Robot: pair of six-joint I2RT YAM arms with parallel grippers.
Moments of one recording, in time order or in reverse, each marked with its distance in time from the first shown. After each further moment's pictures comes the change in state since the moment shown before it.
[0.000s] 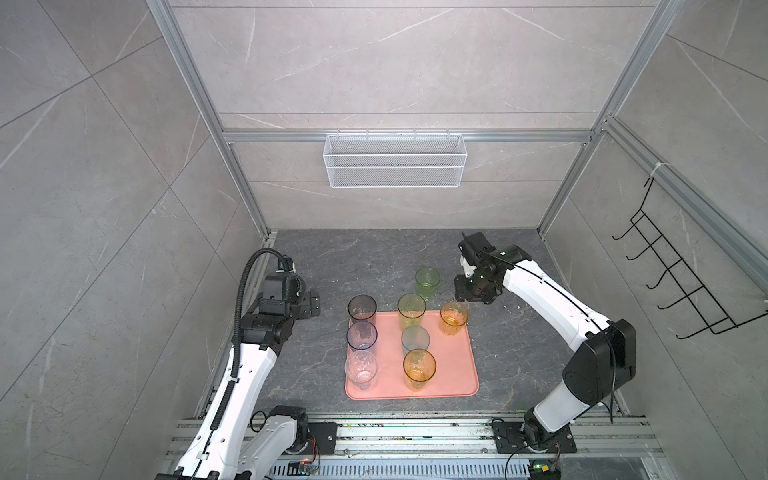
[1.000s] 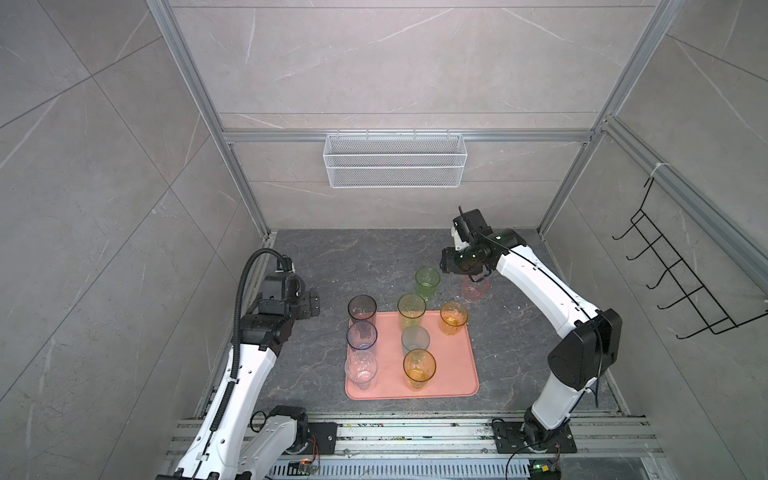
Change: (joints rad) left arm 0.004 -0.004 0.000 0.000 0.000 0.000; right arm 0.004 0.122 0.233 0.138 -0.019 0.036
